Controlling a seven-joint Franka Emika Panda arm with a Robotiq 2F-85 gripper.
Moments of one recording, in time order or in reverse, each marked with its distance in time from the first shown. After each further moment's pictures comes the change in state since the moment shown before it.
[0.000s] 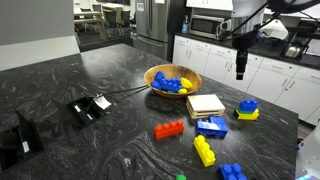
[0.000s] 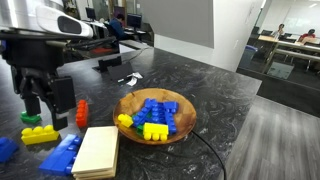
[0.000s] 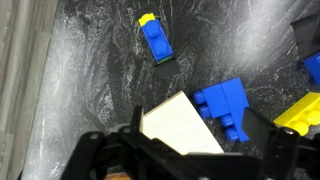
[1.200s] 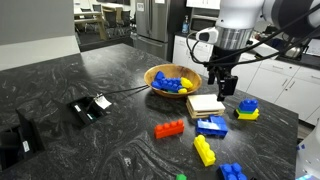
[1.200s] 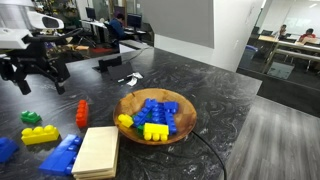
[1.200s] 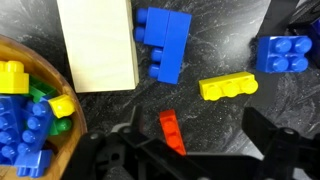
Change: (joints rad) arm 0.190 0.096 0.108 0.011 0.068 0.283 -0.244
